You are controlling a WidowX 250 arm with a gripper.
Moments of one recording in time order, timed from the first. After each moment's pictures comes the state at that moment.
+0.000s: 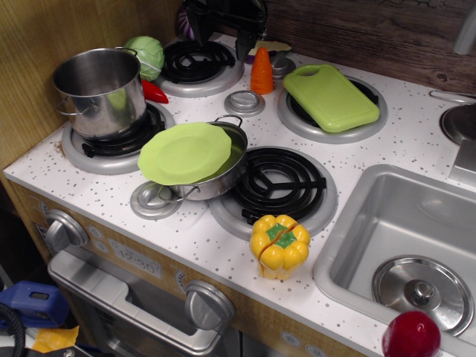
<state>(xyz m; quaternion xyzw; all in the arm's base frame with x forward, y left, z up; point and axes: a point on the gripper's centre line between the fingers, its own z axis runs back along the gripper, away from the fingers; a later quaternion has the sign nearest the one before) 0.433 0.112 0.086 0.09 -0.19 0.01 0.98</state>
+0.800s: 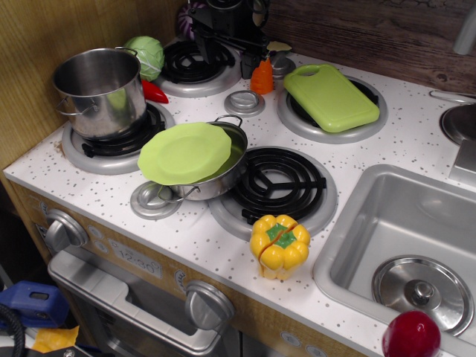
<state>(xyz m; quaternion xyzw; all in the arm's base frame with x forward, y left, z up) 0.449 0.110 0.057 0.09 -0.21 0.00 0.97</state>
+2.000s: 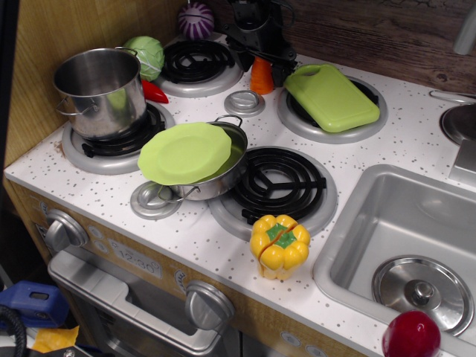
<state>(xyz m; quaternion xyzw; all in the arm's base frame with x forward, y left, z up) 0.487 0.085 0.028 0.03 -0.26 -0.05 0.96</state>
